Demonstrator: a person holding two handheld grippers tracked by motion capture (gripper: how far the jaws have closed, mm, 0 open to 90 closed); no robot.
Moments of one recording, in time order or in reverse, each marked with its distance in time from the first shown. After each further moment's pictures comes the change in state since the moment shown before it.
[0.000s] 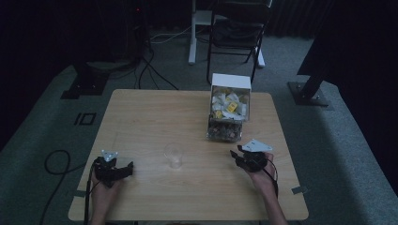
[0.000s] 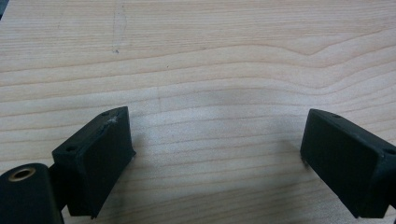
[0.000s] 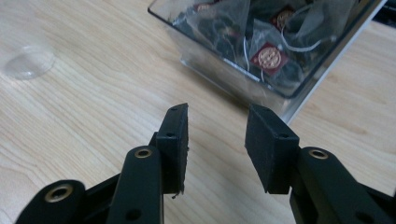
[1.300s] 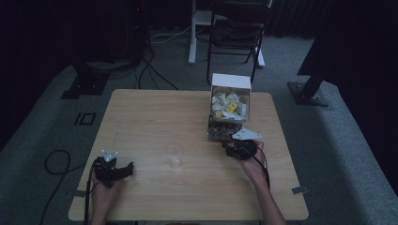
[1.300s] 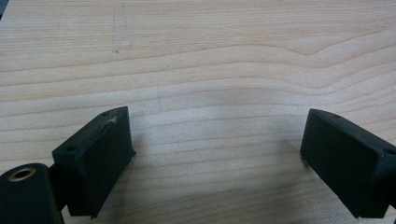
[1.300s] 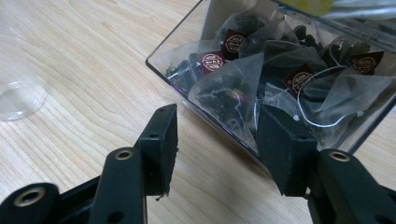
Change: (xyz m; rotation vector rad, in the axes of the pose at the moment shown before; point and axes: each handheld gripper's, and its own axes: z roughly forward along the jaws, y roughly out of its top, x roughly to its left) left arm 0.000 0.000 0.000 0.001 0.000 0.000; right arm -0.001 0.034 0.033 -0.021 0.020 -0.027
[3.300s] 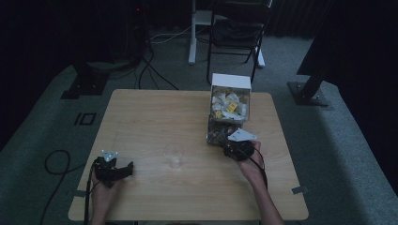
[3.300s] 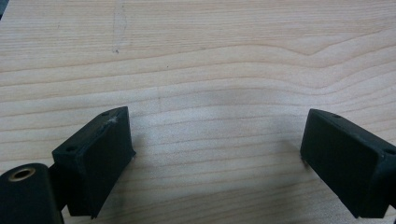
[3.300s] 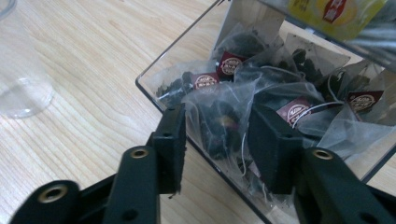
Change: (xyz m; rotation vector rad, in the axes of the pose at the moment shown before) left arm 0.000 0.000 0.000 0.000 0.000 0.000; right arm 0.014 0.009 -0.003 0.006 -0.019 -0.055
